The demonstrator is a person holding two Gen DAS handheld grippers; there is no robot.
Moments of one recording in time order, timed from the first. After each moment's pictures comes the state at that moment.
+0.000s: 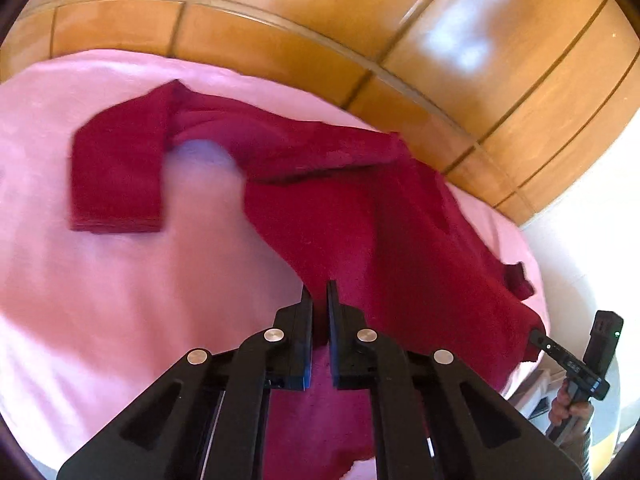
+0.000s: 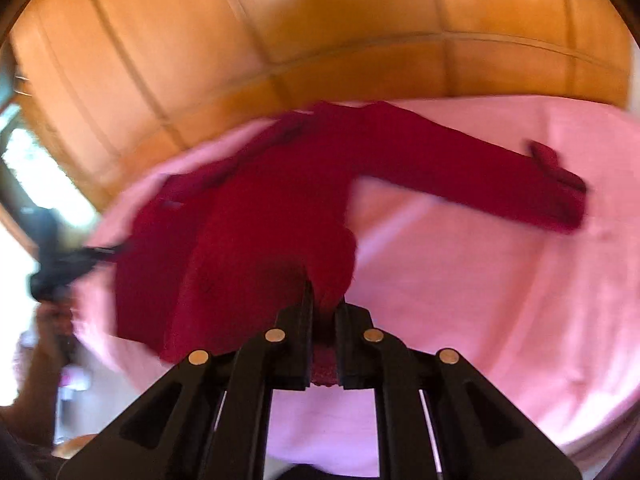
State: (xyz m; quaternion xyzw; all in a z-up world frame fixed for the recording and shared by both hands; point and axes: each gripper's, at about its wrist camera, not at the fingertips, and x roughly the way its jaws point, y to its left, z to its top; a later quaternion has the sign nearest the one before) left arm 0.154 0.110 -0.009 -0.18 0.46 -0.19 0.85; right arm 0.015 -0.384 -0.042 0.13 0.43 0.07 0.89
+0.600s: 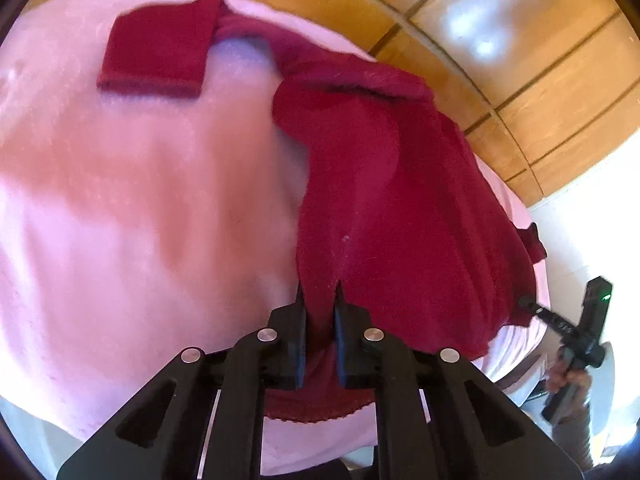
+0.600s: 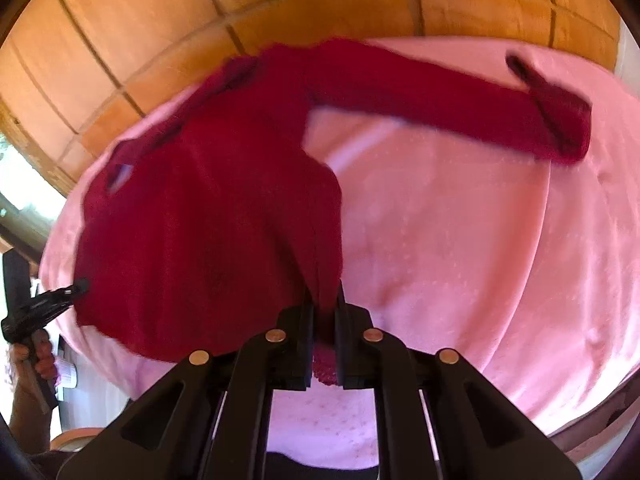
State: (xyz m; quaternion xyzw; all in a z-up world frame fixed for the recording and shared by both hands) left arm 0.096 0.113 -0.063 -0.19 0.50 -0.19 0.83; right arm -0.002 -0.393 -0.048 0.13 0.44 0.08 0.88
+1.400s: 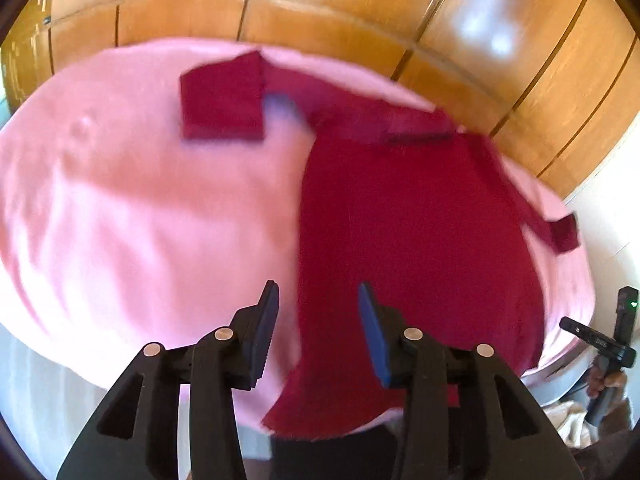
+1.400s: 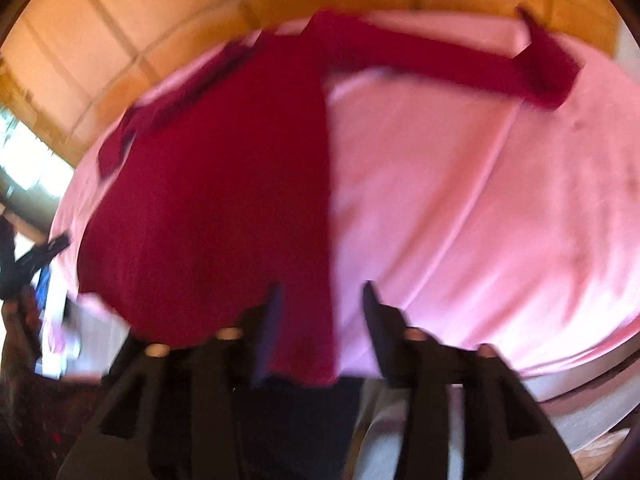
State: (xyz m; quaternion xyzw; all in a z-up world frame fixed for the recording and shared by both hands) left arm 0.043 0.142 -0.017 -0.12 0.45 -0.12 0.87; right arm -0.037 -0.432 -0.068 0.14 0.47 0.04 0.87
